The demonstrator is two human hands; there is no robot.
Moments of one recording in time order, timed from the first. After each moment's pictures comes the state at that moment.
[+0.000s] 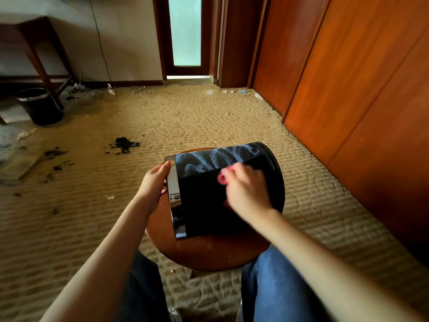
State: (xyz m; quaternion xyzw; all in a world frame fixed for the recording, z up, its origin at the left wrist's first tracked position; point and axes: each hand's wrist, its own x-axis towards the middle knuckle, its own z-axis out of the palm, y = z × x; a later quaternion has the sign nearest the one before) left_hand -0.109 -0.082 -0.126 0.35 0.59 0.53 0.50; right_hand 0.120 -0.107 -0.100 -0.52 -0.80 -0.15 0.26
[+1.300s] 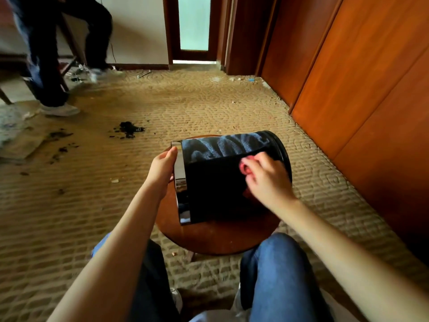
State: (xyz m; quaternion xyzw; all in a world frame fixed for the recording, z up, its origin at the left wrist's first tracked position) left_hand -0.096 -0.091 -0.123 0.34 0.60 0.54 0.48; right_hand 0.159 -0.105 -0.102 -0.49 -0.81 -0.13 0.28
